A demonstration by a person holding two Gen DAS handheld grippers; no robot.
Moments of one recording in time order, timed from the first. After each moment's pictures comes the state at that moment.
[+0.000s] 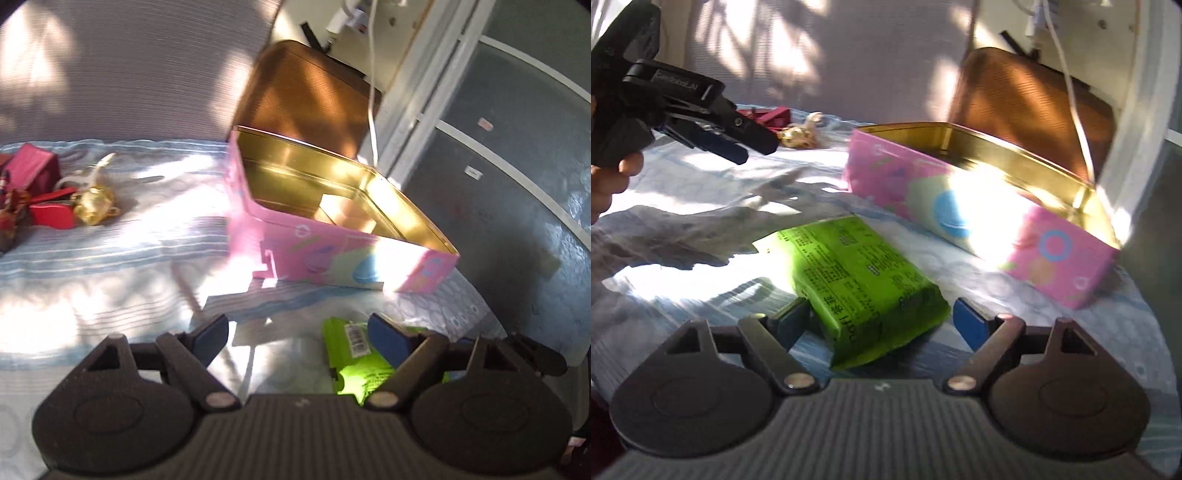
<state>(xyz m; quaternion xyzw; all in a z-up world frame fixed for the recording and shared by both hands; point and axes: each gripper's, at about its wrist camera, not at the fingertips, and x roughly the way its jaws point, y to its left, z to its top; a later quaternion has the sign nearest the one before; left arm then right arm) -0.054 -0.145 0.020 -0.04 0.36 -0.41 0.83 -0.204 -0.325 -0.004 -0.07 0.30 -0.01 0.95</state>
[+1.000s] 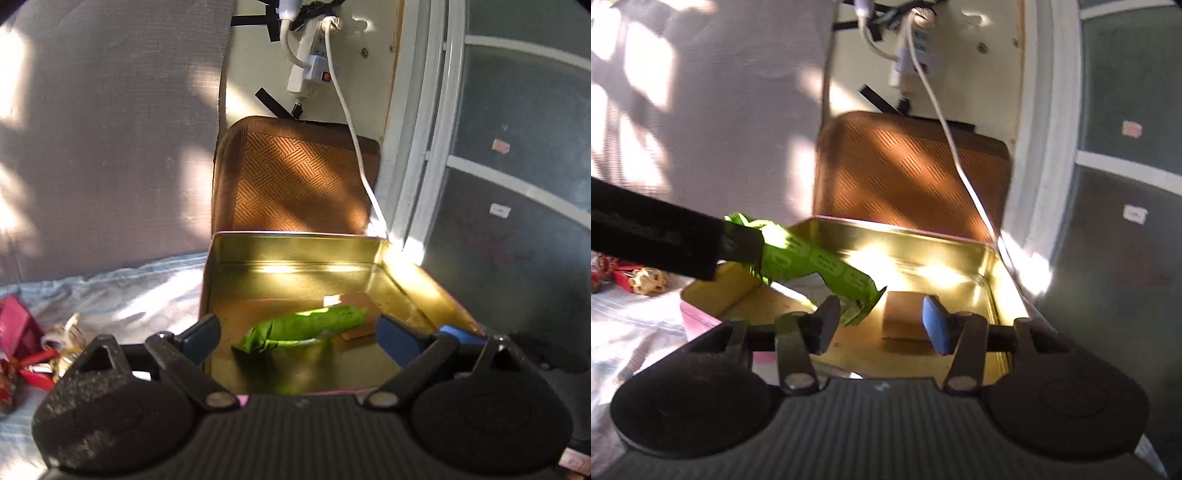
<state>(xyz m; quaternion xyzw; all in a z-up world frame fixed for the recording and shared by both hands) -0.019 -0.229 0.080 0.01 0.25 -0.36 0.90 -0.109 -0.371 0.040 0.03 0.19 -0.12 0.97</state>
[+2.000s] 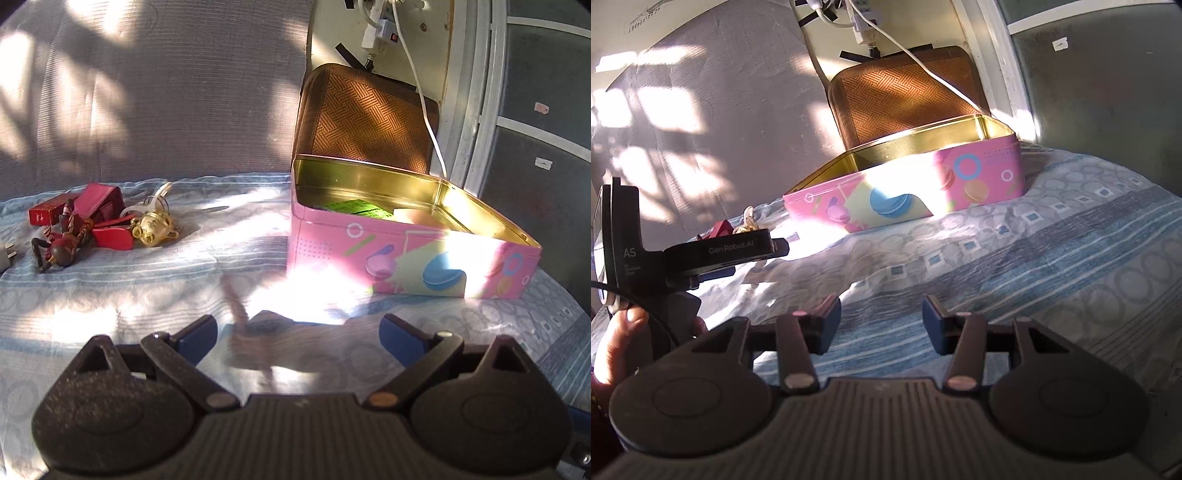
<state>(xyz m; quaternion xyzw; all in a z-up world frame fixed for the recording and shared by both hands) -0.081 -0.158 -0.003 0.01 0.28 -0.26 0.92 -0.261 -0.309 0.000 0.19 0.23 -0.10 0.95</state>
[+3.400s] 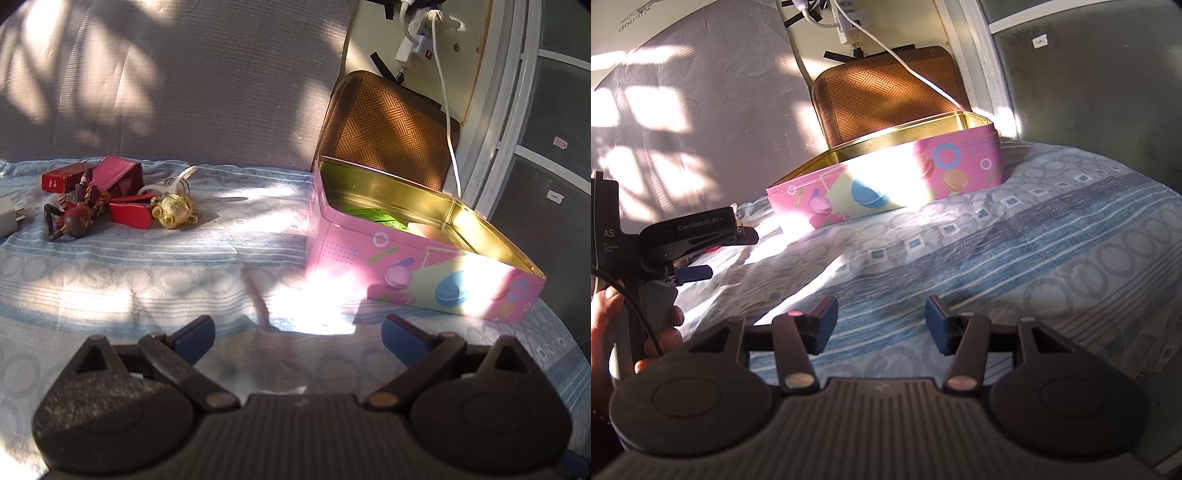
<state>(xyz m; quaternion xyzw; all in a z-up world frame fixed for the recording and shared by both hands) -0.074 -0.139 -0.003 -0.04 0.30 -0.25 0.92 -0.271 -0.307 -0.016 0.19 0.22 -0.14 0.95</state>
